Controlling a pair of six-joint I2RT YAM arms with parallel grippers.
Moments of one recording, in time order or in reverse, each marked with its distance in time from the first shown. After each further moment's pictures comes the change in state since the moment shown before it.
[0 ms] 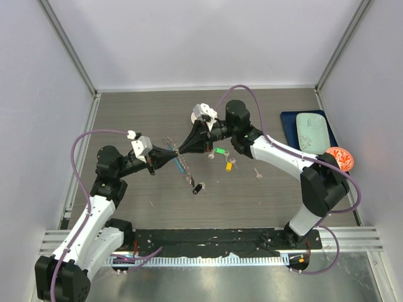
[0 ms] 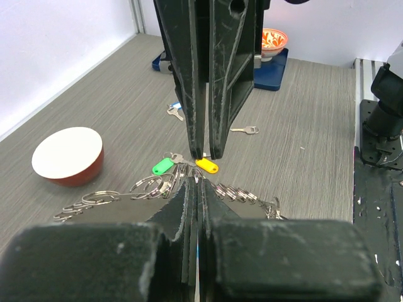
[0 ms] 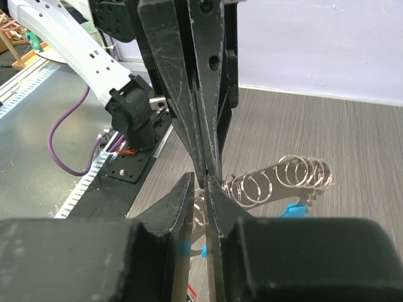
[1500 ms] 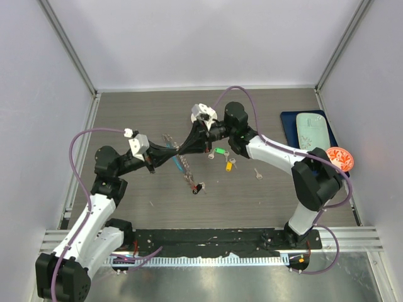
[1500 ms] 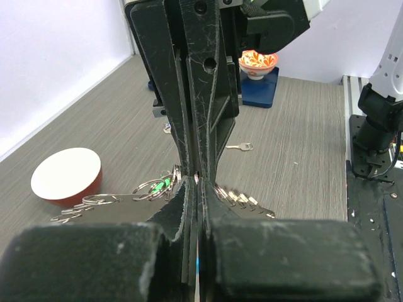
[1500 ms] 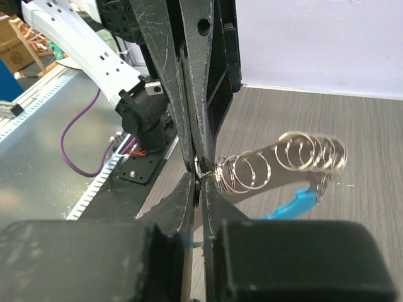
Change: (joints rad) left arm 0.001 0.023 0.000 0.125 0.032 -0.084; right arm -0.002 0.069 -0.008 0.121 -0.040 0.114
